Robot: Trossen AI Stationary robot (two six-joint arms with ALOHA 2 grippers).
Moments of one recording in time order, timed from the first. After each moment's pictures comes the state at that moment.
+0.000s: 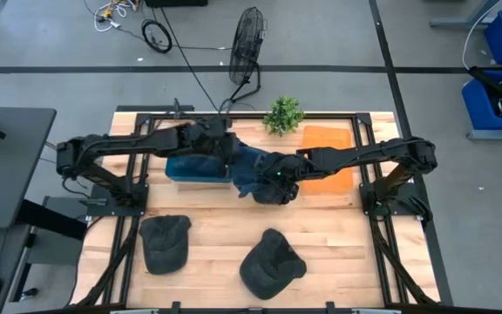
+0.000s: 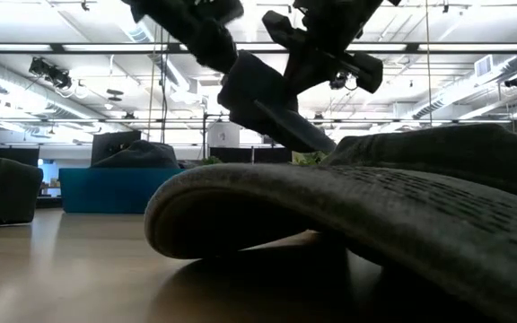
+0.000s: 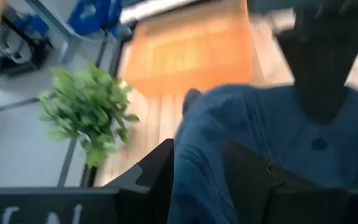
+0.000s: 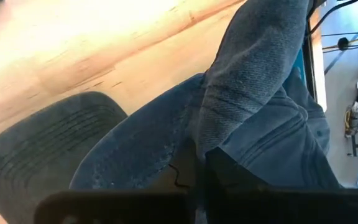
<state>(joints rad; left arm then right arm) 0.23 1.45 1.13 -0.24 -0.04 0.40 0.02 1.63 1.29 -0.53 0.09 -1.19</state>
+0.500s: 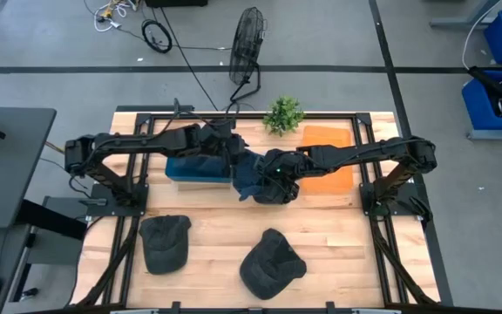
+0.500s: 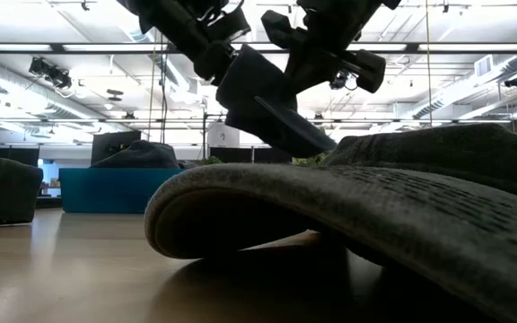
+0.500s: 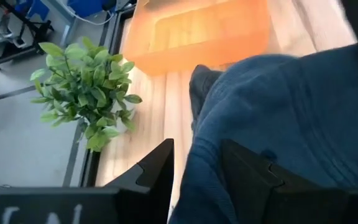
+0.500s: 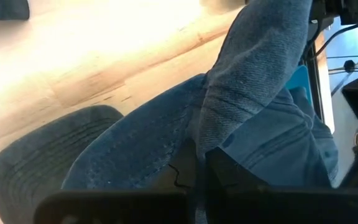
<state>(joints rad) 0.24 1.51 1.13 -0.23 -0.08 0.44 0.00 1.63 1.29 -0.53 -0.02 -1.22</state>
